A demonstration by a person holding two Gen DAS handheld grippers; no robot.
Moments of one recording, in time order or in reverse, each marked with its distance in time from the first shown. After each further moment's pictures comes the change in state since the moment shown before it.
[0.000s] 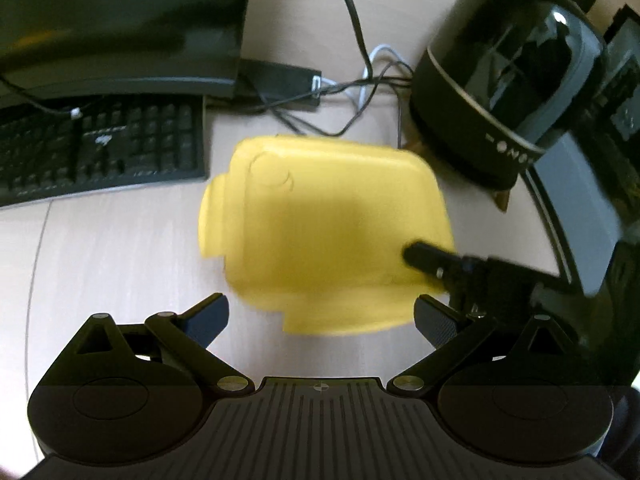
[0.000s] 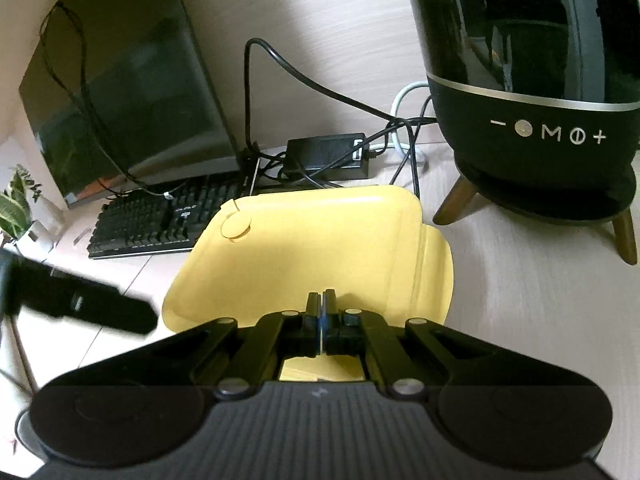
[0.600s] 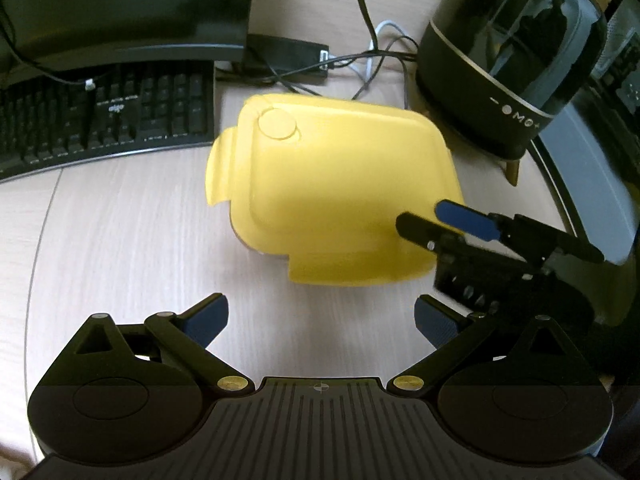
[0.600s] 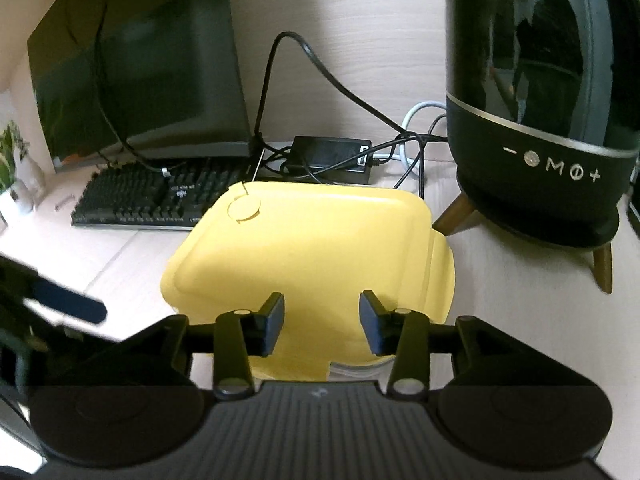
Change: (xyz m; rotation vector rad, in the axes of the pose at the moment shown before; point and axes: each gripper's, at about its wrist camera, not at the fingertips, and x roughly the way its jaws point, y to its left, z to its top) left arm 0.001 -0.003 -0.030 -0.001 0.008 0.028; right arm -0.010 0.026 -0.008 -0.109 -0.012 -0.075
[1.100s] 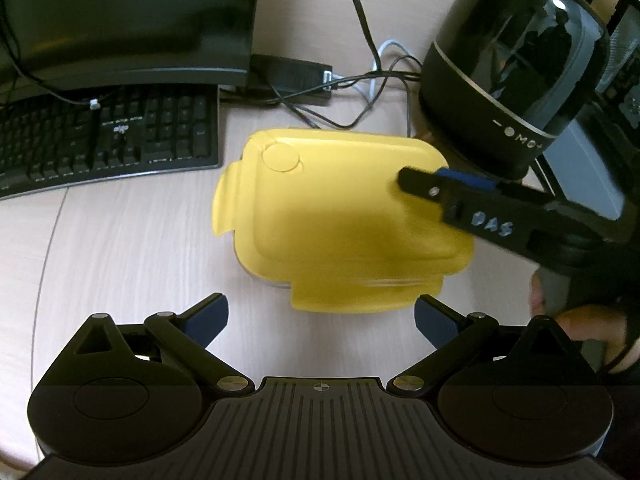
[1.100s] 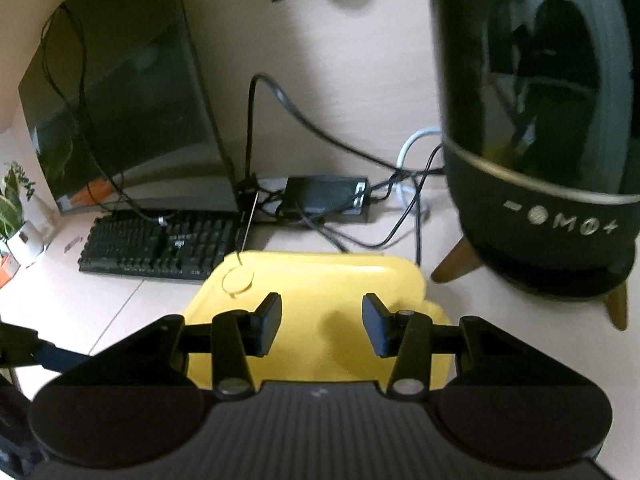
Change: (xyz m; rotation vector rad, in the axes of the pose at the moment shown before) left arm -0.003 -0.002 0.015 -0.003 -0.033 0.010; right arm 0.018 -0.022 0.039 0.048 -0.021 0.050
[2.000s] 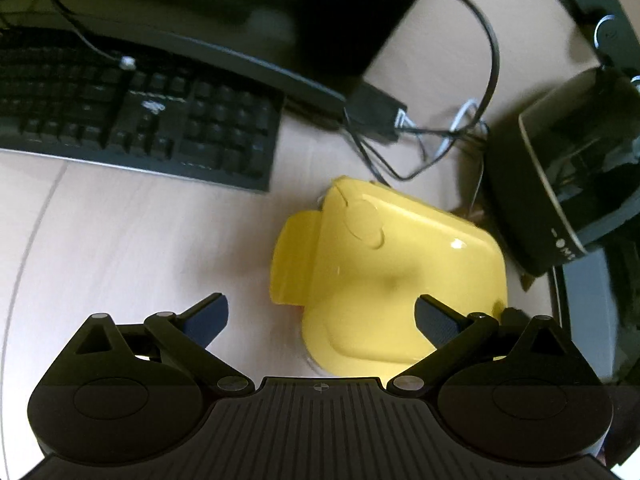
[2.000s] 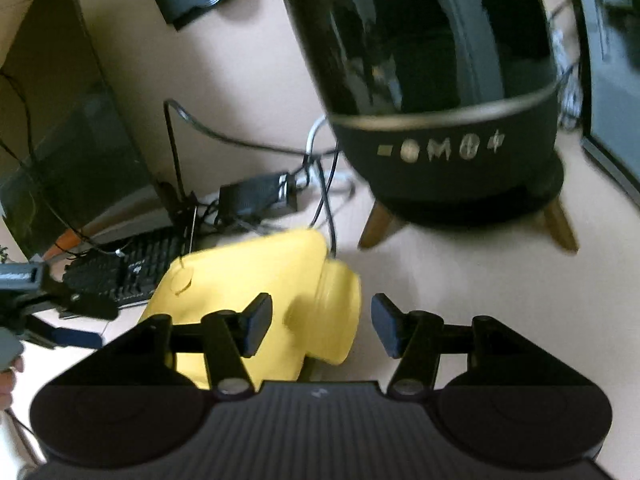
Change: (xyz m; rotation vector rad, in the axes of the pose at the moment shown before) left arm 0.051 0.081 0.043 -0.259 0.031 -0.120; right arm -0.020 -0.046 -0.024 0.225 -0.029 -0.069
